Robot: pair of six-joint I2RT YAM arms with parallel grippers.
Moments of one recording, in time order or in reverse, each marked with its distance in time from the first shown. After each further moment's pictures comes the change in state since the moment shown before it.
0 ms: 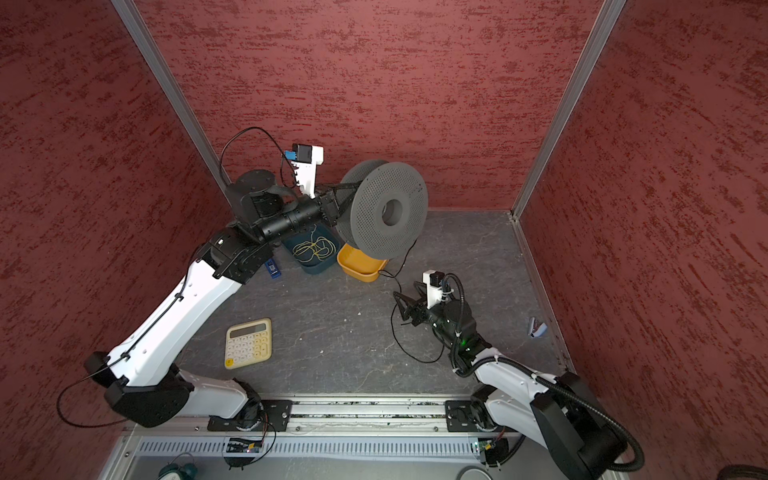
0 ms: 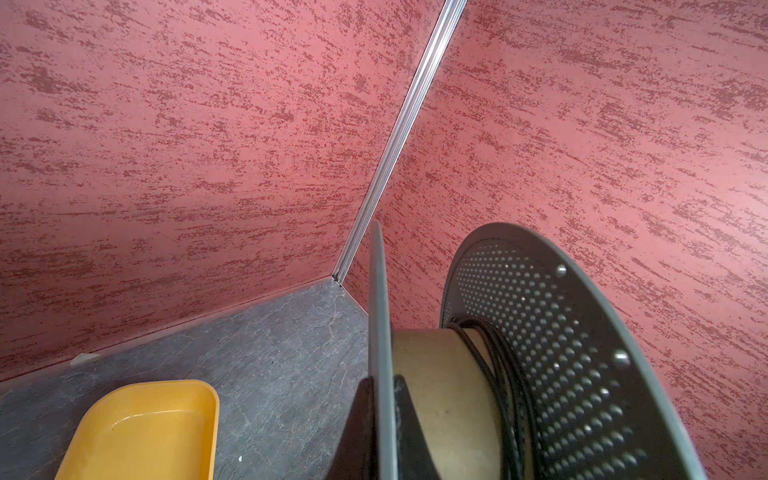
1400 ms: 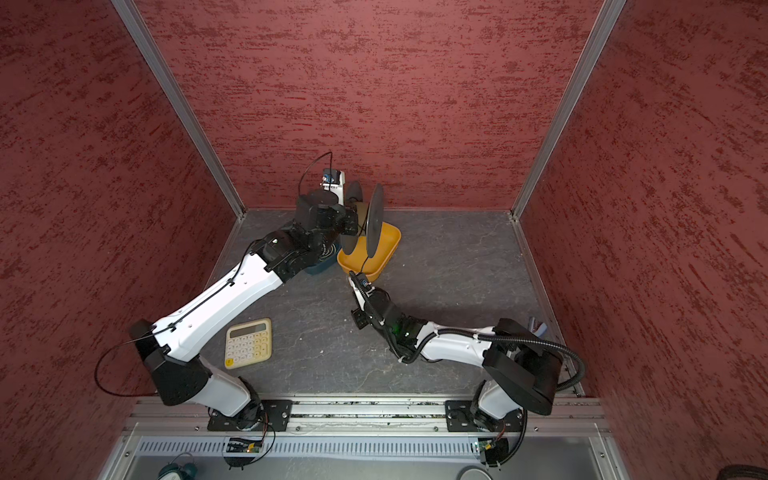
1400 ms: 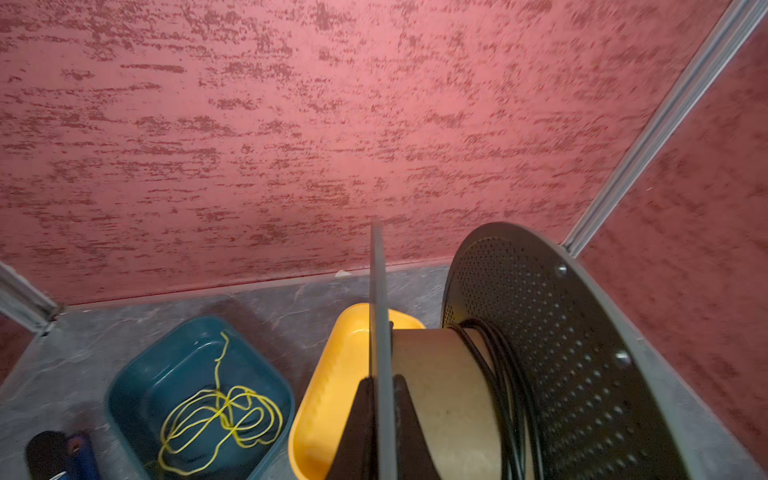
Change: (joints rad) left arm -0.135 0.166 -0.064 -0.113 -0.806 0.229; right arm 0.499 0.388 0.506 -0.450 0.534 -0.222
